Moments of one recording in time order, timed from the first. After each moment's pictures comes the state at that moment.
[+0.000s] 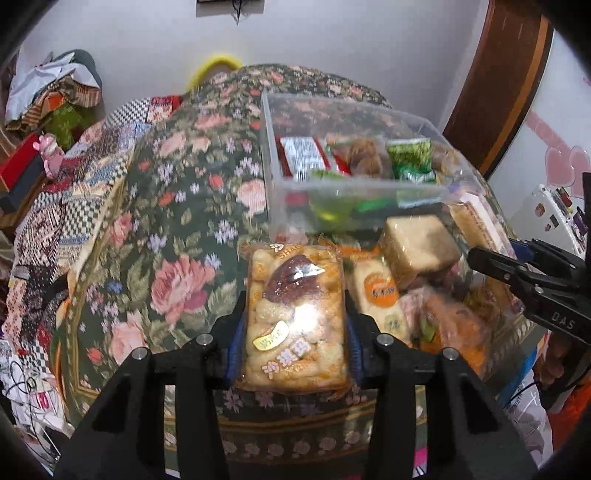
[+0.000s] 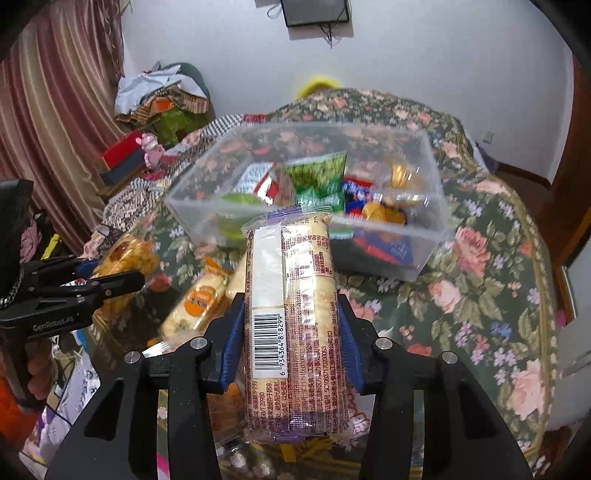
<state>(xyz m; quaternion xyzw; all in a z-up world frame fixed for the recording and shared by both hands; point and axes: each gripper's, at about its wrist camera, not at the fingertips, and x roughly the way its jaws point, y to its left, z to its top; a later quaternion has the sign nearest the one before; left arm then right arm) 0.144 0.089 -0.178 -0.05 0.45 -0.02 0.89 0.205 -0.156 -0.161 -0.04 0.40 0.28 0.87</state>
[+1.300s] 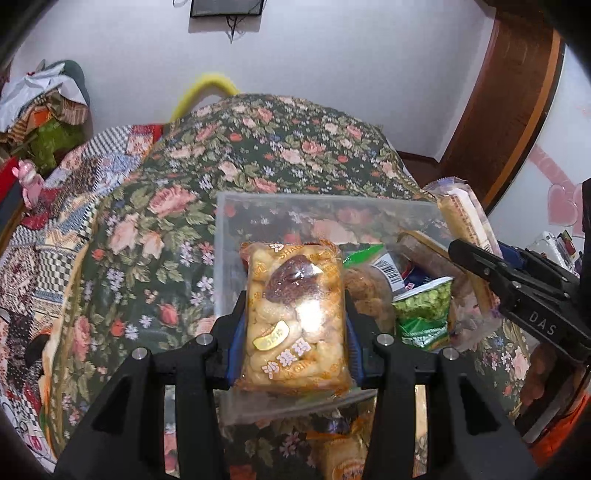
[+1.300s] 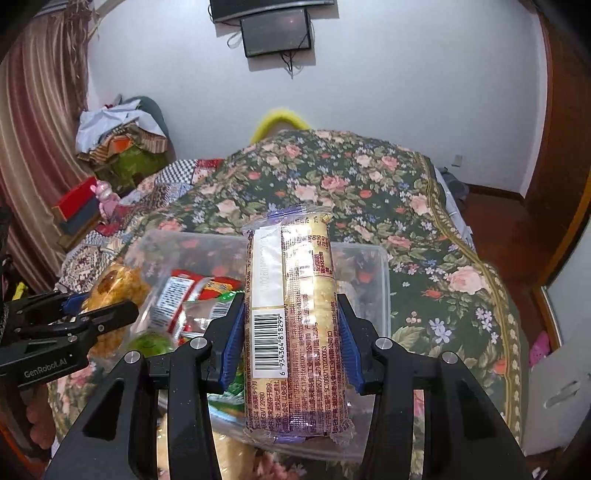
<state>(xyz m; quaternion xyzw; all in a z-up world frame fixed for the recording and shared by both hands) 0.282 0.080 -0.157 -0.08 0.42 -0.03 0.90 0.324 -0.145 -0.135 -0.03 0.36 0.21 0.91</state>
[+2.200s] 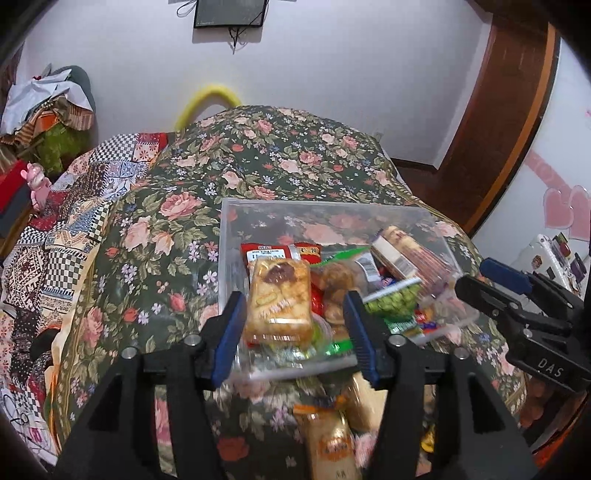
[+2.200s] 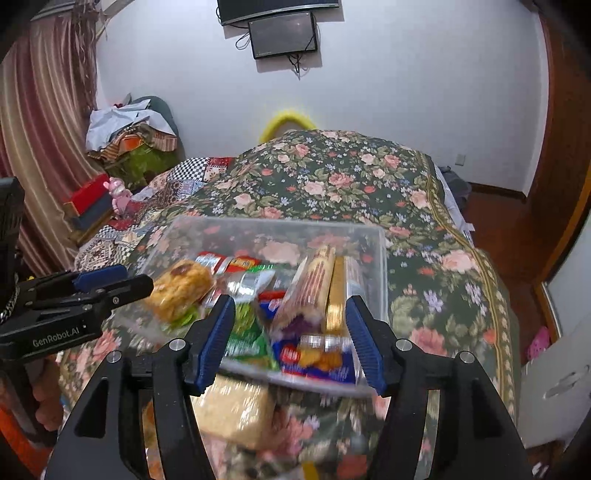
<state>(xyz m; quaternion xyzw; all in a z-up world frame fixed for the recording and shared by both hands) 0.244 0.070 -0.128 -0.07 0.40 -0.03 0.91 0.277 -0.160 -0.117 -0.03 0.36 0.23 0.90</state>
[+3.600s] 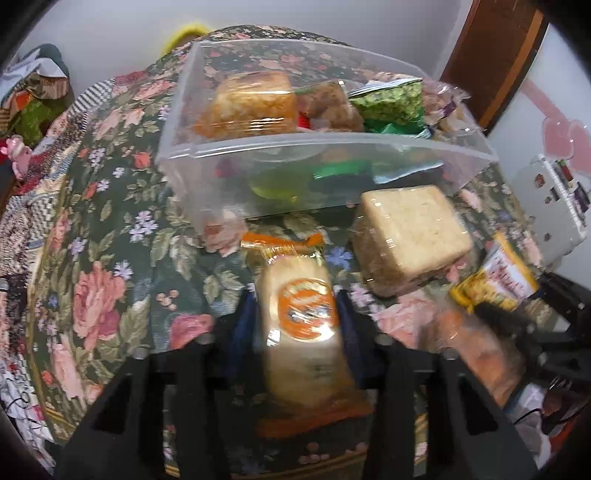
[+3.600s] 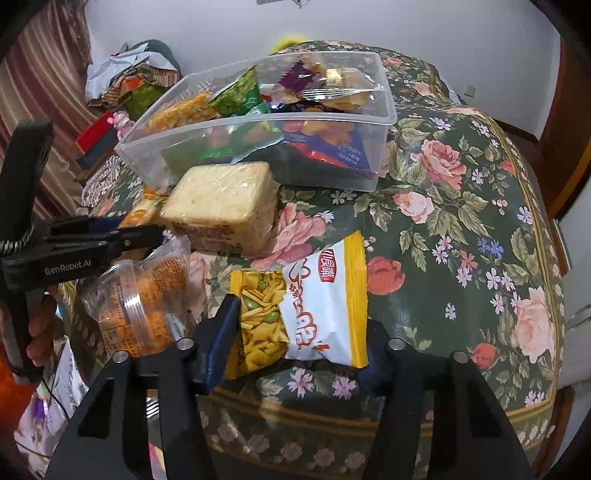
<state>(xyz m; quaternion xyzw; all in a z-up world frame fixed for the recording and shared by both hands) 0.191 0.049 -0.228 -0.03 0.51 -0.05 0.86 0.201 -0.187 -0.207 -0.03 0.48 0.23 0.85</state>
